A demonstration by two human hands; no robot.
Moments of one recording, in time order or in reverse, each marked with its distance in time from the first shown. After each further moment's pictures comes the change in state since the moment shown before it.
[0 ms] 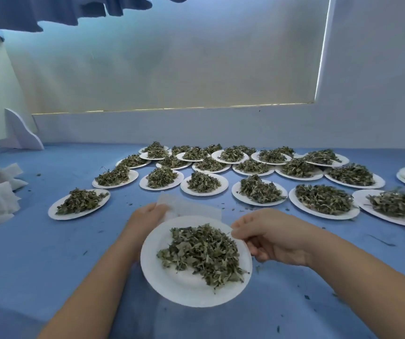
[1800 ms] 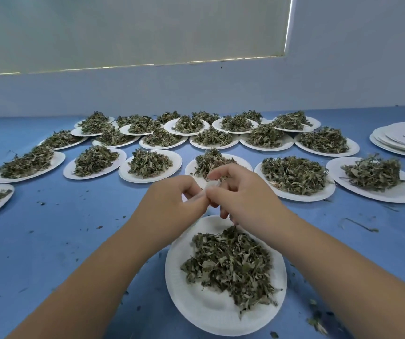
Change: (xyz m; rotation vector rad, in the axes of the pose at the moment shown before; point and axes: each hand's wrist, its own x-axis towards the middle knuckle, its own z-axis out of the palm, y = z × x) left_hand 0.005 0.053 0.133 0.249 -0.242 0.594; right_hand 0.051 0.024 -0.067 -0.295 0.543 -0.381
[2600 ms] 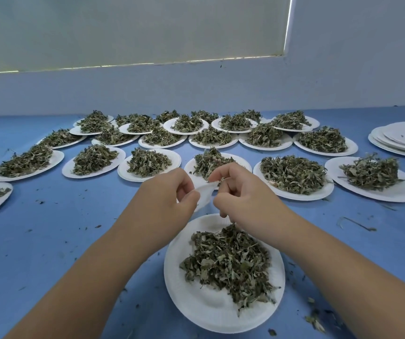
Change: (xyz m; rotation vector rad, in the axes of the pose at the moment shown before) left_hand -0.008 0.005 -0.010 0.160 0.018 -0.026; right_hand -0.008 0.002 -0.006 0.032 -0.093 -0.060
